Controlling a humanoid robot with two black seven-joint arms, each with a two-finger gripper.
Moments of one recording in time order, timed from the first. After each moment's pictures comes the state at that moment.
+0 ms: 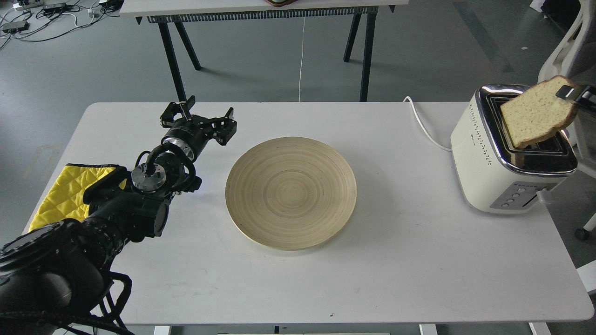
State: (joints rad) left arm -0.87 -0.01 -0.56 -0.19 -1.03 -0.49 0.15; right arm 1.66 -1.18 -0.78 1.35 -0.64 -0.13 0.27
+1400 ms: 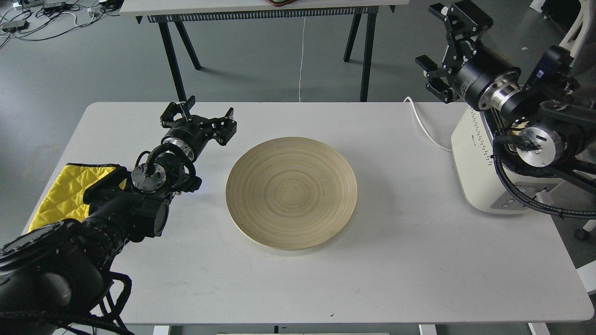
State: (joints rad) left arm -0.87 -0.01 -0.56 -0.19 -1.03 -0.49 0.15; right arm 1.05 -0.65 0.20 1.27 0.05 -0.04 0.39
